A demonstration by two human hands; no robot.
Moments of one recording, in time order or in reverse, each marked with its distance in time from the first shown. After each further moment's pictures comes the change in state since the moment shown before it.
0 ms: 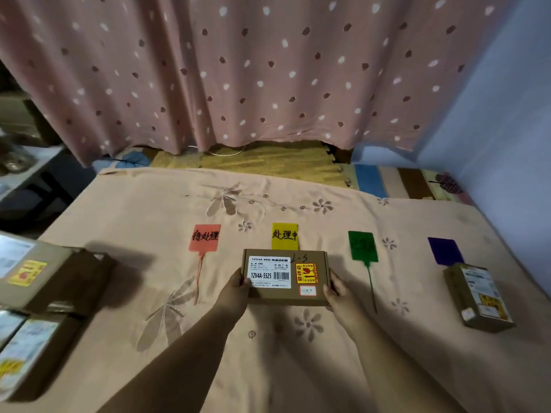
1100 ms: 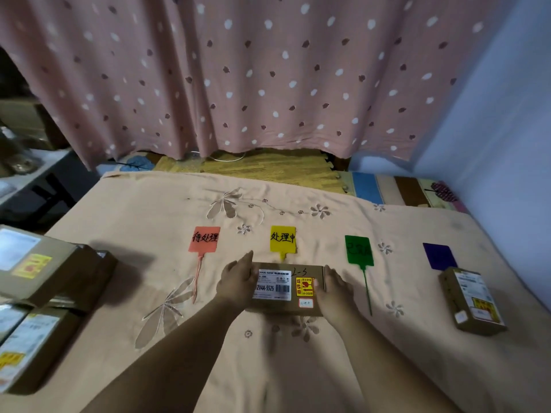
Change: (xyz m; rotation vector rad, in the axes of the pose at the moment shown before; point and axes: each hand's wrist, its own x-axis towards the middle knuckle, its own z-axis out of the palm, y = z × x) left_hand -0.005 0.026 0.005 0.569 0.089 0.150; right_hand -0.019 -0.041 0.008 -0.657 0.135 -0.051
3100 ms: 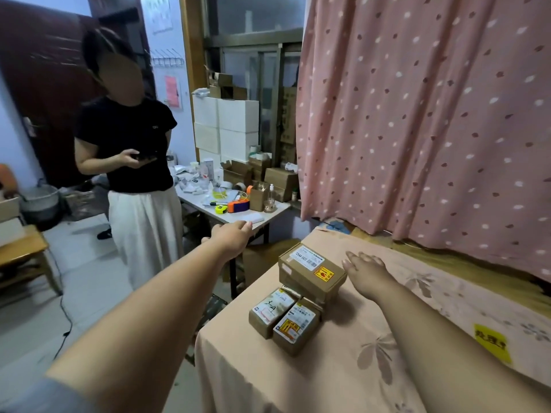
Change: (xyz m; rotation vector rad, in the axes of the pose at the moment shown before) left_hand -0.270 -0.207 -0.517 0.219 0.500 -0.389; right_hand -0.193 -0.438 0.134 -0.454 -0.024 -0.635
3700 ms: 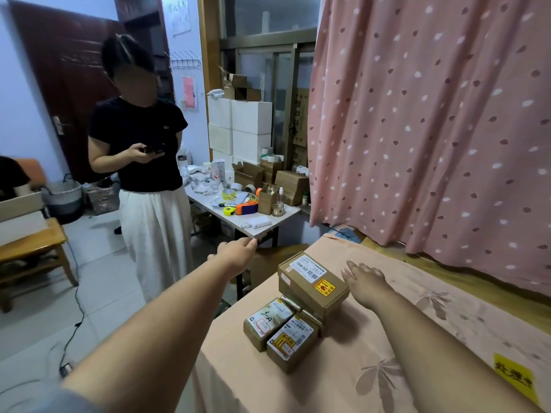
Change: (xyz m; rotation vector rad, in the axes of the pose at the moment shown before) left_hand 0.023 0.015 0.041 -0.053 -0.047 -0.067; right_hand 0.059 0.020 0.013 -0.010 -0.093 -0.070
